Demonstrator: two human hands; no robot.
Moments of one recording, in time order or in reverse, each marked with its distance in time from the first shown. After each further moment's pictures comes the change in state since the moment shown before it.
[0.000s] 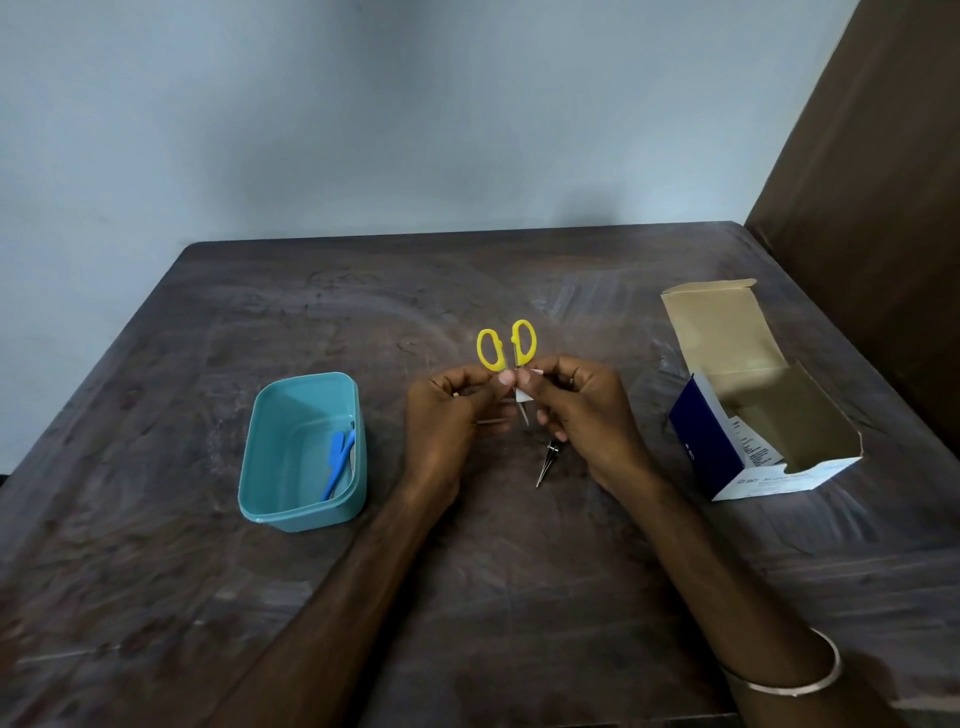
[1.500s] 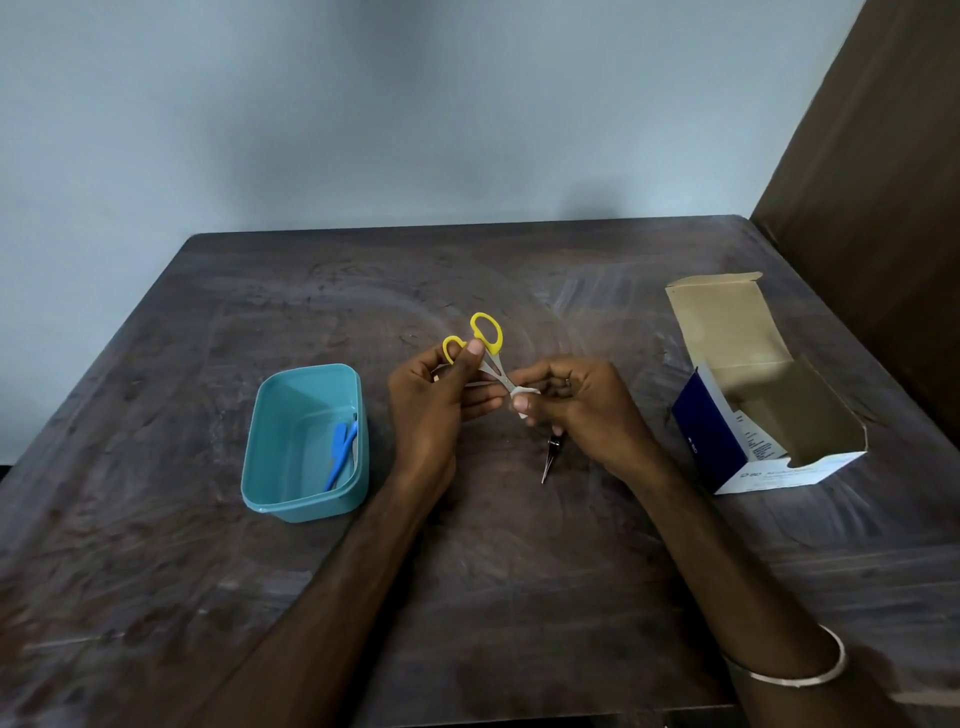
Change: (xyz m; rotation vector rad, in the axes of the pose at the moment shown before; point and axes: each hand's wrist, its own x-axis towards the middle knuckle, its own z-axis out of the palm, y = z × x) left_hand 0.009 -0.002 -0.006 -0.143 0.120 0.040; right_hand -0.002 -0.004 -0.008 -0.112 -0.192 -0.051
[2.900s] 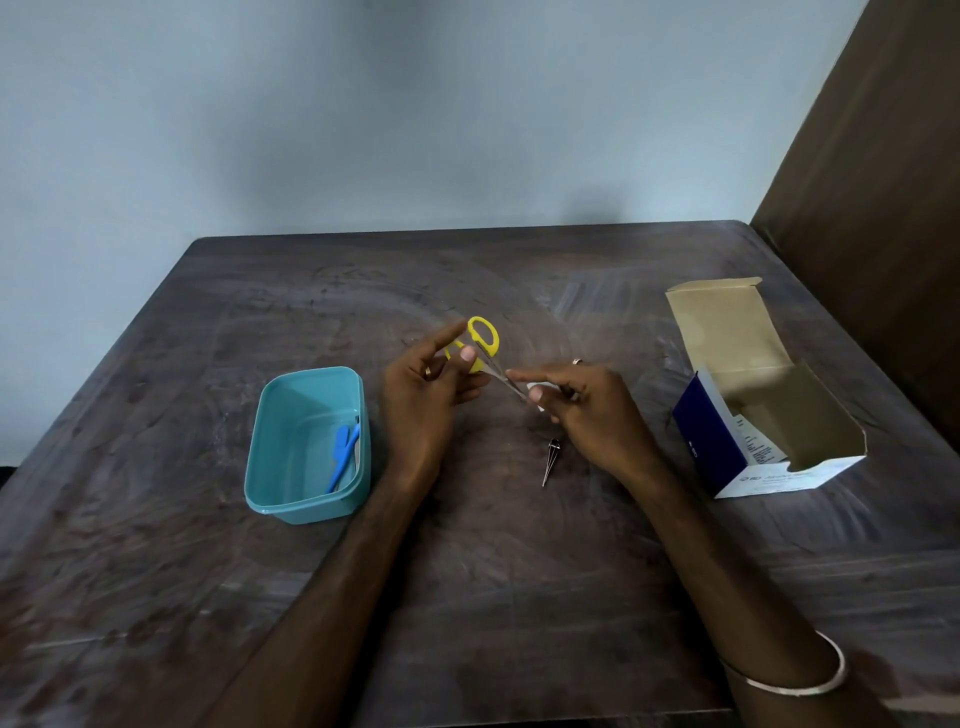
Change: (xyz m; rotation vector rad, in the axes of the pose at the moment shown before) left_hand 0.010 0.000 -0.010 0.162 -0.017 0.185; right_hand 0.003 0.012 -0.008 -0.373 0.064 -0.123
